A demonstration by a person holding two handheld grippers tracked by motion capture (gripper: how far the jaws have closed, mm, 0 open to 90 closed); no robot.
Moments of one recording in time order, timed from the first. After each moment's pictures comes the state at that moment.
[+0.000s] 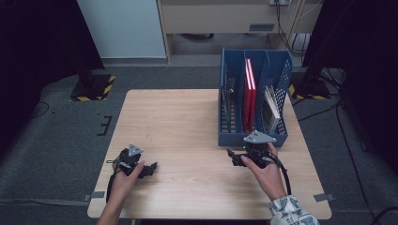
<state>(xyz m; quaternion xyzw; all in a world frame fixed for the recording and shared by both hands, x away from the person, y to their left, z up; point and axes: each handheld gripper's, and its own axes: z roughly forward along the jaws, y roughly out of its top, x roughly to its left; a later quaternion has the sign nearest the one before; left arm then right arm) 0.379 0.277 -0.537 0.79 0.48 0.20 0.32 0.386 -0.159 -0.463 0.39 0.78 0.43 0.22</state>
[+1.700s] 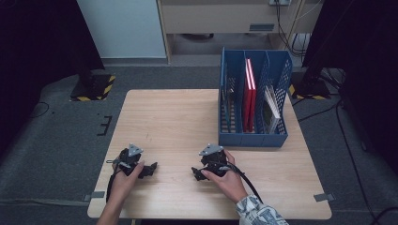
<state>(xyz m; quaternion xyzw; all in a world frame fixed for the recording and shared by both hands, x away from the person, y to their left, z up) 0.379 0.277 -0.537 0.79 0.48 0.20 0.32 0.385 -0.038 -0.524 0.35 0.85 0.36 0.14</state>
